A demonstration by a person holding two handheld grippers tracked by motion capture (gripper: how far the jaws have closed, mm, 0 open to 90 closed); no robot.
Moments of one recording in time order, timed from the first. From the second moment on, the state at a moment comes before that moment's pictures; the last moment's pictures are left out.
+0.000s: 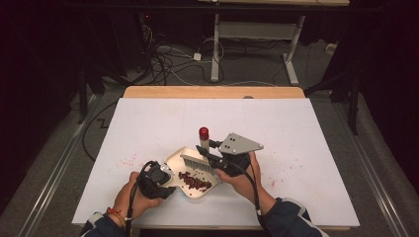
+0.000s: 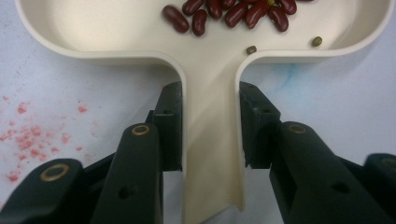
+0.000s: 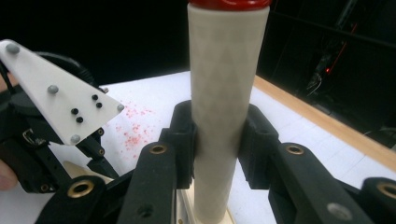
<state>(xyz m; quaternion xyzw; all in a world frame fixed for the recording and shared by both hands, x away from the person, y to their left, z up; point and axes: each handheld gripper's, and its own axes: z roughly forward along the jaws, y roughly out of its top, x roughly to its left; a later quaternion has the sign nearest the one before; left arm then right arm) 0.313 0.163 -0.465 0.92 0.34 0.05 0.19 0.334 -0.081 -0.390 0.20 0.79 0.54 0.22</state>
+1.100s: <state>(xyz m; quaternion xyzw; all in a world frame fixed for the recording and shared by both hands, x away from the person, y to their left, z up) 0.303 0.167 -0.464 0.93 0.32 0.05 0.18 0.263 -0.186 -0.380 0.15 0.84 0.52 0.04</state>
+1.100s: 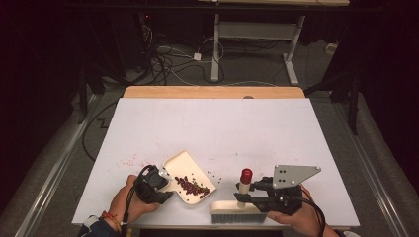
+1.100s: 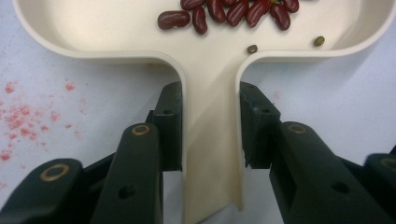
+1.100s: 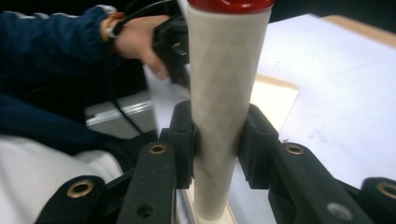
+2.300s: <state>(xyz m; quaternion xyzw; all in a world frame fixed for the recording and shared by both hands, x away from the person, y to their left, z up) 0.299 0.159 -0.462 0.94 0.30 0.05 0.17 0.300 -0.220 -0.375 0.30 0.78 0.49 0.26</state>
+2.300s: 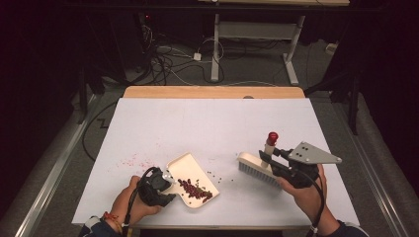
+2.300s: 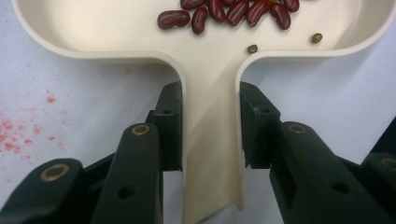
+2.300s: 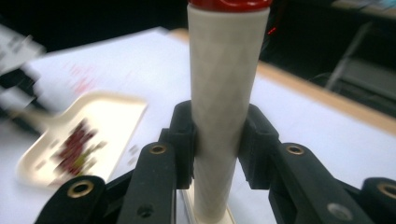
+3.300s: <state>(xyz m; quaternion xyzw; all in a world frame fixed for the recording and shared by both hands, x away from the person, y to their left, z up) 0.292 0.151 -0.459 0.94 0.30 0.06 0.17 0.265 -0.151 -0.381 0.24 0.81 0.47 0.25</state>
